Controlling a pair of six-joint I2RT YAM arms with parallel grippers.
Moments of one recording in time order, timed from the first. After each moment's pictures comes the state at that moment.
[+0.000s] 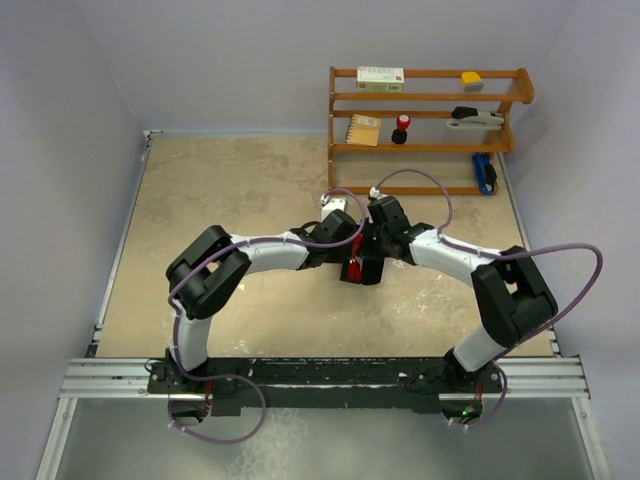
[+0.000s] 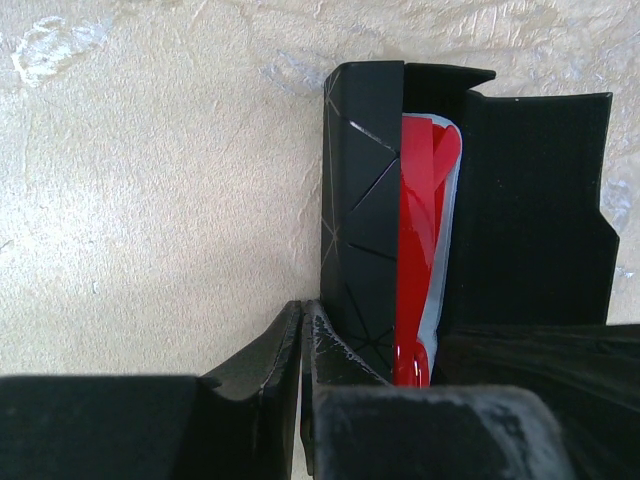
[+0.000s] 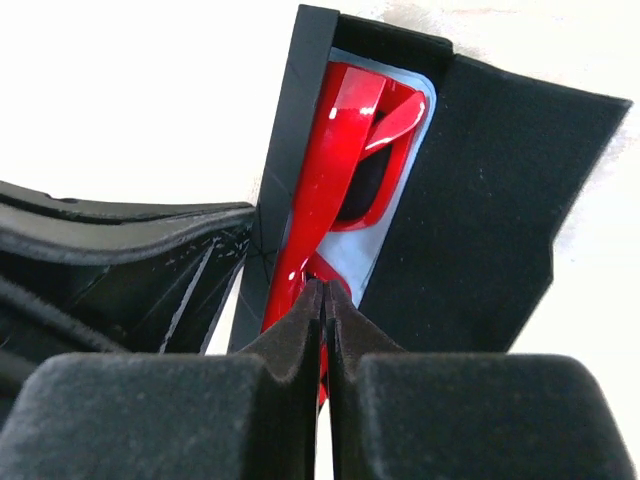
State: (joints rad) left arm -0.86 1.96 1.21 -0.10 -0.26 -0.70; right arm 0.54 1.61 0.90 -0.20 0.01 0.53
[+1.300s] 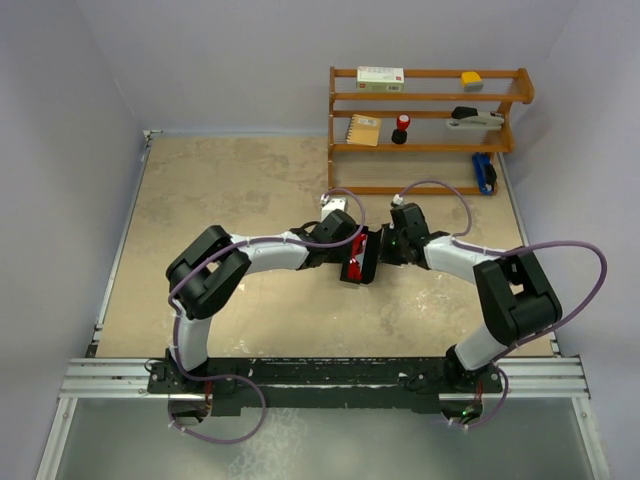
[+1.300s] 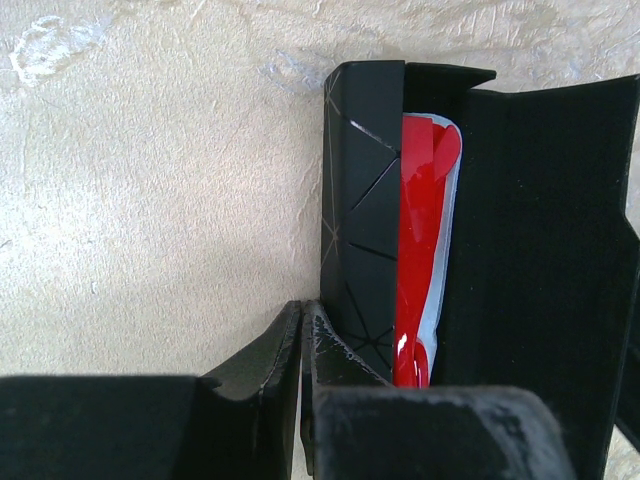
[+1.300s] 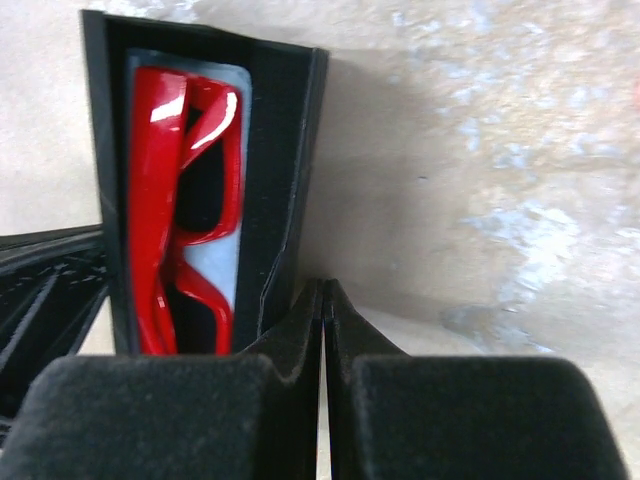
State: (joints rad) left arm -0.86 1.96 1.21 -0.10 -0.25 -0.70; right arm 0.39 1.58 0.77 -0.13 -0.02 0.52
